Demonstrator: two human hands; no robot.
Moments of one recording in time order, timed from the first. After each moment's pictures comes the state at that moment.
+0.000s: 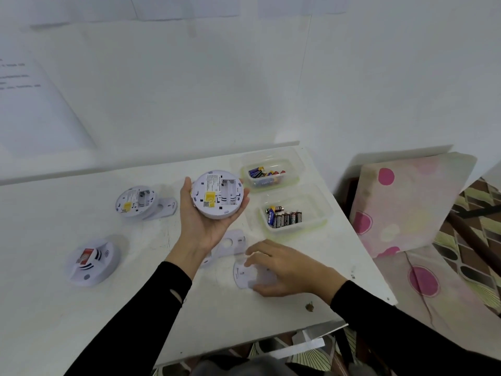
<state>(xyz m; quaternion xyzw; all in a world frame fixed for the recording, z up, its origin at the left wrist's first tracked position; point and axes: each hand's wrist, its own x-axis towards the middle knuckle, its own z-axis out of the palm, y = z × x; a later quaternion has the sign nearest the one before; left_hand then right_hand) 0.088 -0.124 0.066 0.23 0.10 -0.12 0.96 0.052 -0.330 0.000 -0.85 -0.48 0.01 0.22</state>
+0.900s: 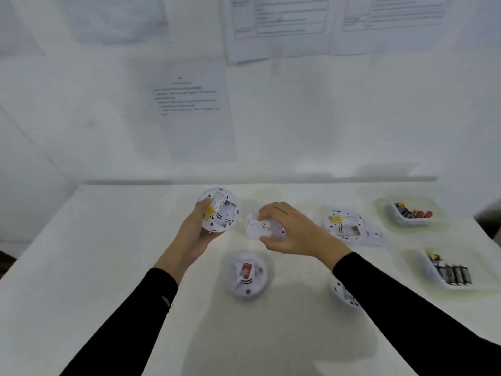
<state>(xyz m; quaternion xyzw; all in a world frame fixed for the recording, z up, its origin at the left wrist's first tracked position) 0.065 0.224 0.076 0.54 0.19 0.01 0.82 0.137 -0.016 0.068 -0.82 -0.48 -0.06 0.31</state>
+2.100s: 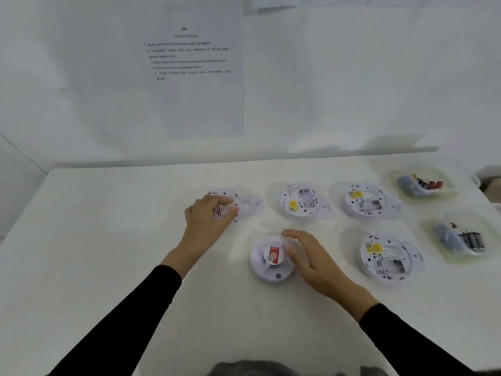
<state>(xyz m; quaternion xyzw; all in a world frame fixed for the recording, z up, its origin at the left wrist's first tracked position) 0.067 0.281 0.014 0.91 0.05 0.13 0.38 0.038 0.008 0.007 -0.87 -0.20 0.09 0.43</state>
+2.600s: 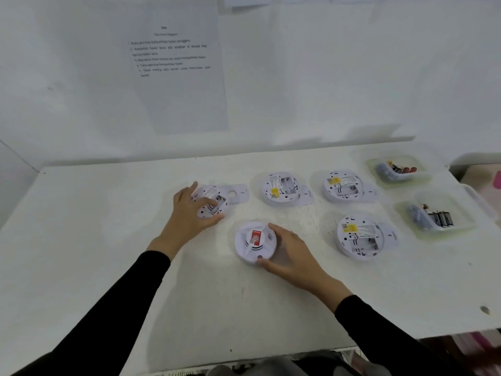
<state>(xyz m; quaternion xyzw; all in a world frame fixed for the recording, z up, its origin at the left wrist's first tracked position) 0.063 0.301 -0.019 0.96 -0.02 0.10 0.27 0.011 0.004 -0.004 -0.90 -0.18 0.11 0.39</state>
